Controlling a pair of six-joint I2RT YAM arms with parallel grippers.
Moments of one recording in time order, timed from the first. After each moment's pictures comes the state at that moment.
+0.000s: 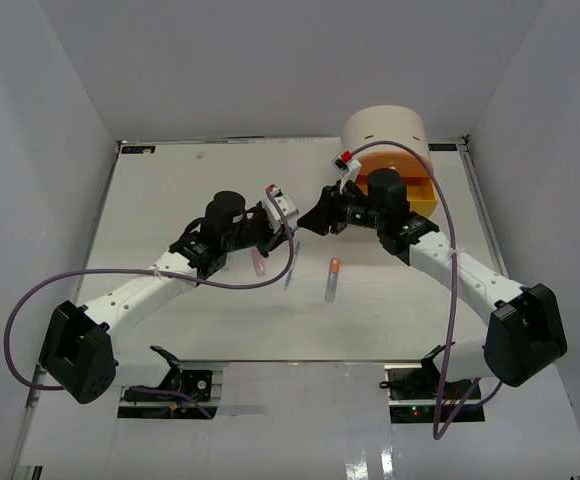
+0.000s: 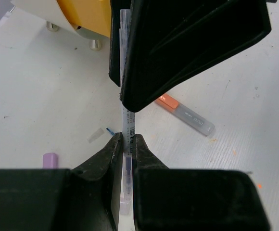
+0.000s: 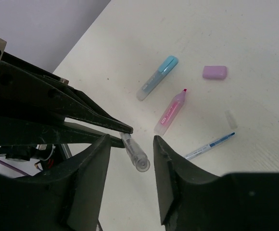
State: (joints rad) left arm -0.64 1.28 0.92 -0.01 0.40 0.29; right arm 0.56 1.36 1.01 0.05 -0.57 0.38
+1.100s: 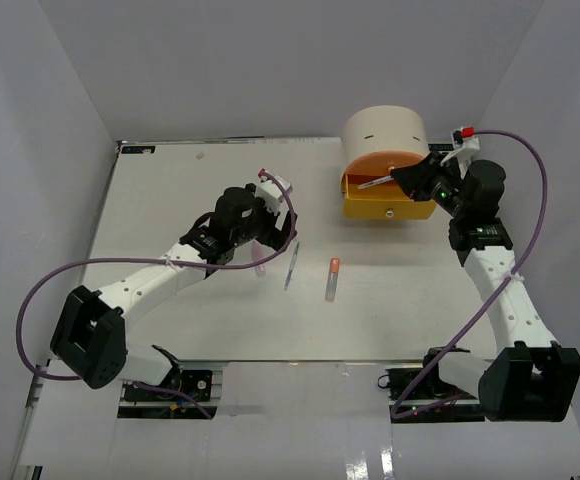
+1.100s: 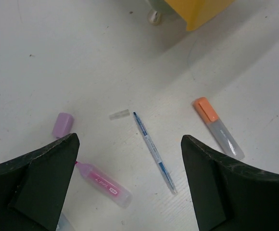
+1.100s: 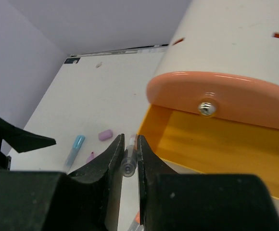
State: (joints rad) left arm -0.64 1.36 0.96 -0.01 0.11 0.05; right arm 0.07 1.14 0.96 0.07 -0.50 0.42
